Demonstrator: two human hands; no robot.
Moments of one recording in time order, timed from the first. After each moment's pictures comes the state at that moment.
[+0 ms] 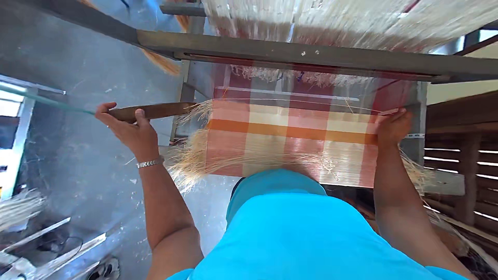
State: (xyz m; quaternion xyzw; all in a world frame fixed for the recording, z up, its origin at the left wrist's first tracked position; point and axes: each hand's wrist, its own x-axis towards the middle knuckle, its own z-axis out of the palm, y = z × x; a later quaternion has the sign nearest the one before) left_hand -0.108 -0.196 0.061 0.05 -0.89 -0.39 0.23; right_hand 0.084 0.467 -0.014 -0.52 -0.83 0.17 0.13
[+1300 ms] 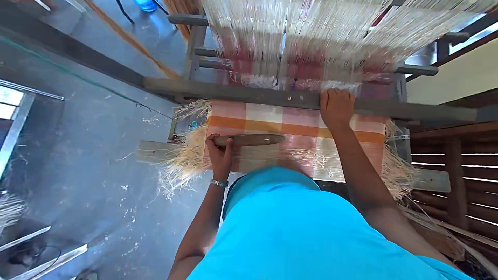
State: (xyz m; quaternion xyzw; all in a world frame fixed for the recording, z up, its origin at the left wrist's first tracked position) left_hand 0.044 -0.059 -0.046 0.01 -0.80 -0.60 0.06; right_hand 0.015 0.339 0.050 -0.15 -0.98 0.08 0.12
